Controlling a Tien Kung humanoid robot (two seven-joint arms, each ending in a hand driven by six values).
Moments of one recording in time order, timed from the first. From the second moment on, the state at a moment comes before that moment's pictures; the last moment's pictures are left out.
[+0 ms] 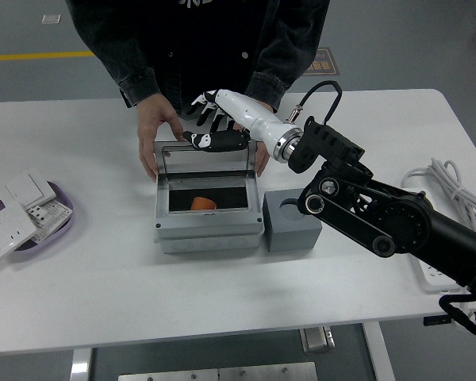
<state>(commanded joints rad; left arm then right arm) 0.00 0.12 -1.26 -0.18 1.18 -0.10 0.17 0.84 -0.16 0.62 1.20 -1.53 -0.12 -0.15</state>
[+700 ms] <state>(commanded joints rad) 0.00 0.12 -1.24 -0.18 1.16 -0.10 0.16 0.81 -0.16 0.56 1.18 -1.56 -0.12 -0.12</state>
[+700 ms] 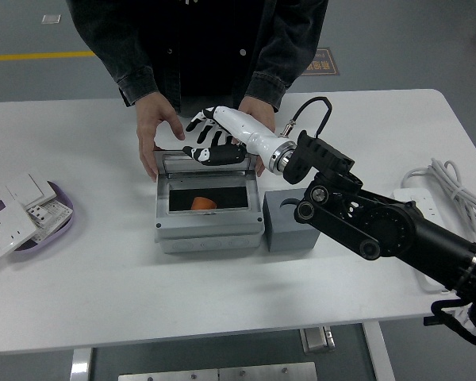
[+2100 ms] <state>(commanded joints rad) 0.04 0.13 -1.29 -0.18 1.18 -0.10 0.18 0.31 -0.28 1.10 1.55 -1.60 -0.15 -0.05</state>
